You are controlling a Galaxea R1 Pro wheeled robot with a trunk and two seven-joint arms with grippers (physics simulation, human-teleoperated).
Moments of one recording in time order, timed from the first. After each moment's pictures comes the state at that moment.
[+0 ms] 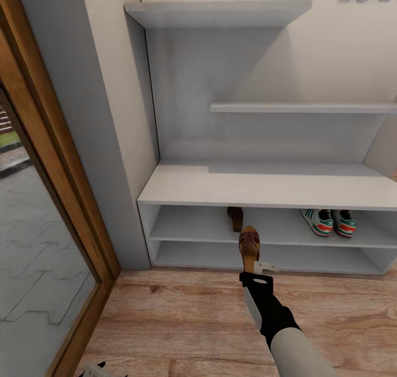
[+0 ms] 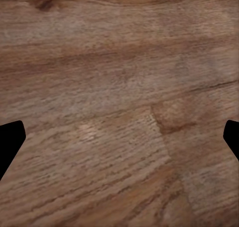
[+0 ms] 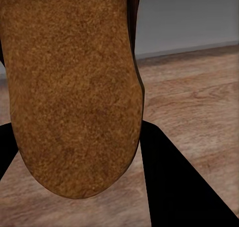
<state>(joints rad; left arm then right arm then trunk) -0.21 0.17 0.26 -0.40 -0.16 -0.39 -0.65 -0.63 0.17 -0.12 -0.63 0.05 0.29 -0.39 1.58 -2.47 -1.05</state>
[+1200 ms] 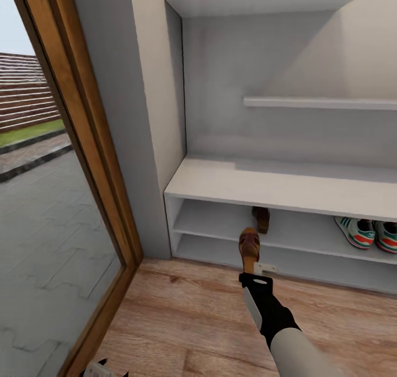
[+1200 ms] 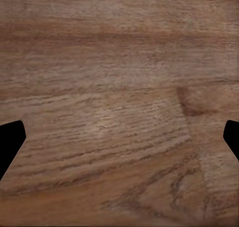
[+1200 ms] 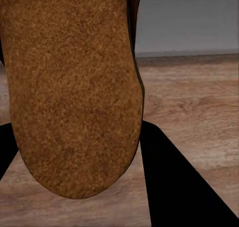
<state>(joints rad) -0.22 0.17 0.26 -0.41 -0.16 -0.39 -0.65 -0.63 0.17 -0.12 -0.63 0.03 0.29 -0.39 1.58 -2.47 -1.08</state>
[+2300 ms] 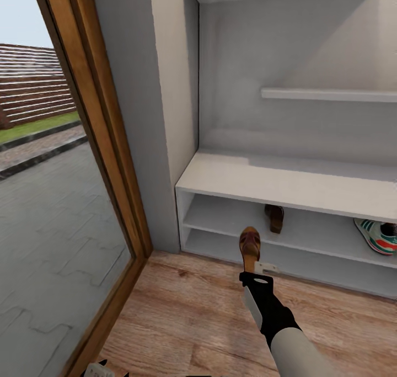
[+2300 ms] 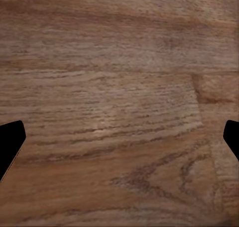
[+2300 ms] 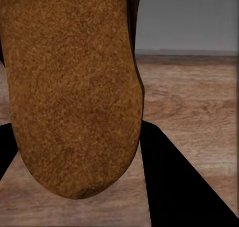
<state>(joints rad) -0.21 0.16 0.26 -0.41 -0.16 -0.39 -0.65 -0.63 0.17 -0.12 -0.64 0.03 0.29 -0.39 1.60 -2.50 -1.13</state>
